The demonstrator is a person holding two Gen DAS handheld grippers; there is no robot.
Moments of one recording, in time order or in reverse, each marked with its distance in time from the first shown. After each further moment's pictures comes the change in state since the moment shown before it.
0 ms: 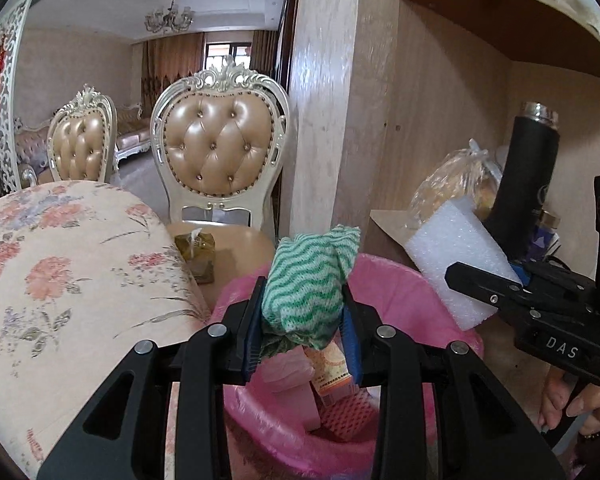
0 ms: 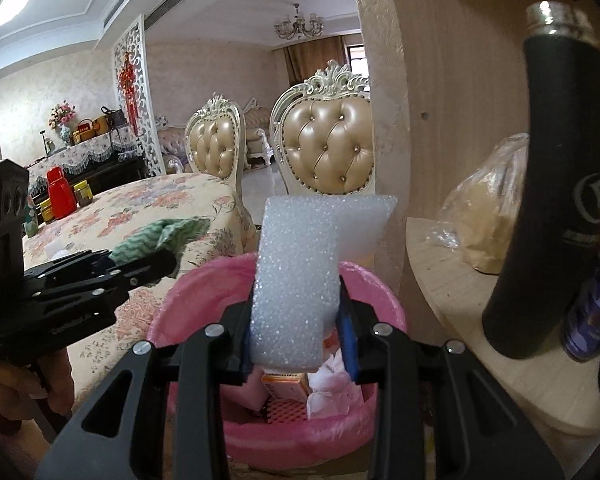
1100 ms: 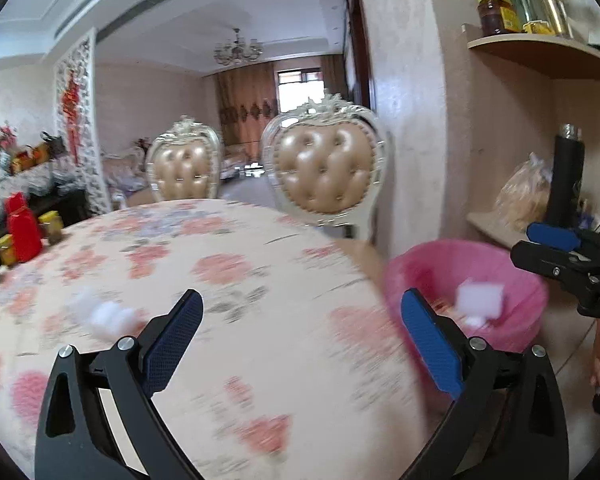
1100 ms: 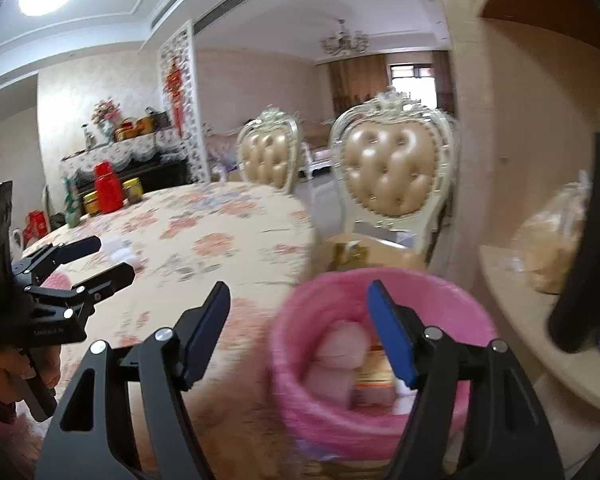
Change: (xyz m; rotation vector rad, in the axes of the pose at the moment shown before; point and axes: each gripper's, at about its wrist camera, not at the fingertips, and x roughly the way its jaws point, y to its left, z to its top) left arm -0.168 0.088 -0.042 0.034 -0.094 0.363; right arm -0.035 0.112 -0.001 -0.078 -0.049 0.135
